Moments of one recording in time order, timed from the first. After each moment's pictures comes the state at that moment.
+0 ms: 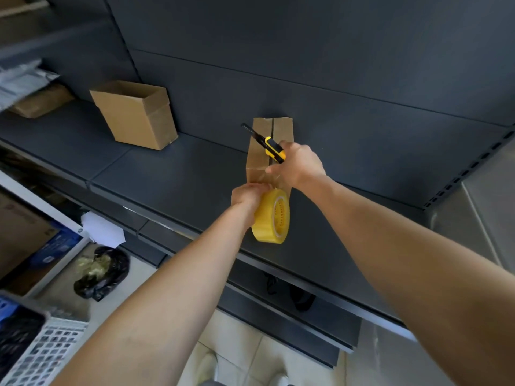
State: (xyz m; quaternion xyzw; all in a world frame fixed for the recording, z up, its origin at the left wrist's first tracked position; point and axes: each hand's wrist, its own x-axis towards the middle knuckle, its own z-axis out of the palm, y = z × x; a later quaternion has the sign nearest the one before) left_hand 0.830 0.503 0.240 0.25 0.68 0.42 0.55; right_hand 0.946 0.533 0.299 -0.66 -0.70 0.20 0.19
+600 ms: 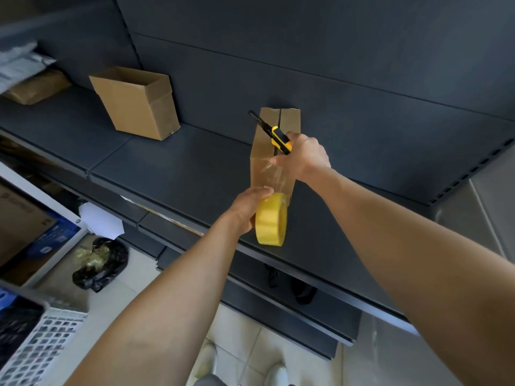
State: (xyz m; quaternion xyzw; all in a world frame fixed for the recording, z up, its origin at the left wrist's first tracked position) left_hand 0.806 0.491 0.211 0.29 0.59 0.35 0.67; right_hand 0.938 0.536 0.296 -0.67 -0.68 0.20 0.20
